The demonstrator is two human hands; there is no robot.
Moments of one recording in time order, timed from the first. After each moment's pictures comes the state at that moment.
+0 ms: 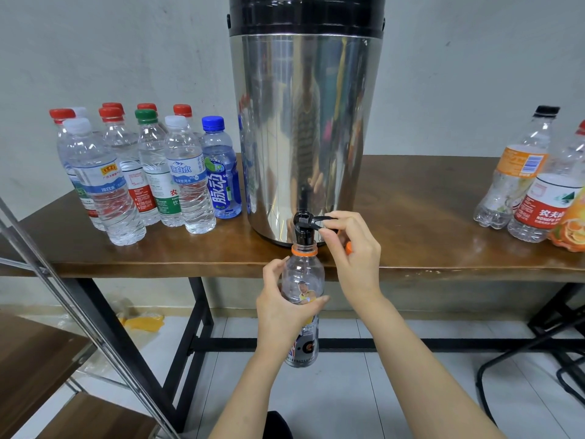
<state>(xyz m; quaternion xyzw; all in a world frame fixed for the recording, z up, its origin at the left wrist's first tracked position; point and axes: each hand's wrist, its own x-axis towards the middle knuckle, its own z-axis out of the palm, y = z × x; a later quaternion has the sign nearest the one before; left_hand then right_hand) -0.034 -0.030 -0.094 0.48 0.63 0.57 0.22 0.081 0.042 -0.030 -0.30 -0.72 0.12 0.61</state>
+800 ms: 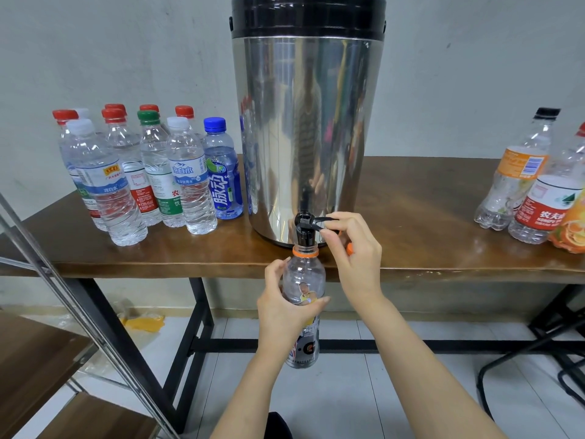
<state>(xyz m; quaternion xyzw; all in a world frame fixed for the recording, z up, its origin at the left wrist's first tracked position) -0.034 -0.031 -0.093 0.49 0.62 0.57 0.23 0.082 0.043 -0.031 -0.30 -0.72 0.11 0.62</state>
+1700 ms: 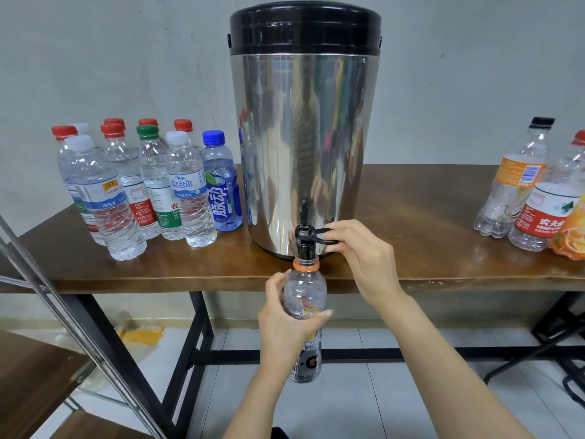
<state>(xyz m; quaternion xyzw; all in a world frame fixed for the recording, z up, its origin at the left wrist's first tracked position) -0.033 -0.031 -0.093 0.47 0.61 0.58 0.25 0.104 0.058 -0.013 -0.20 -0.81 0.03 0.54</state>
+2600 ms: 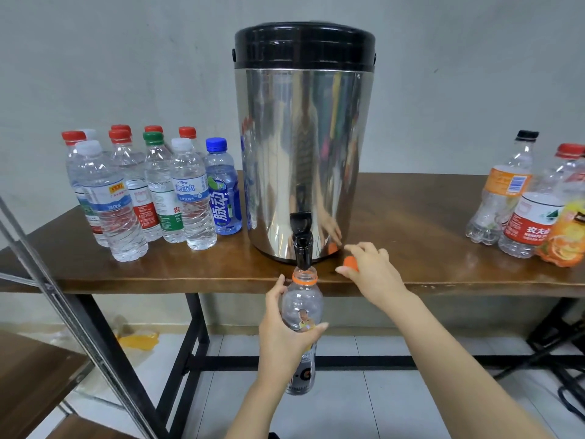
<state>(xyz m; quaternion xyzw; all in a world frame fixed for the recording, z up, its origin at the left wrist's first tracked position) -0.031 -0.041 -0.107 0.49 0.59 0.59 0.26 0.125 0.073 -0.021 -0.58 -0.80 0.08 0.14</state>
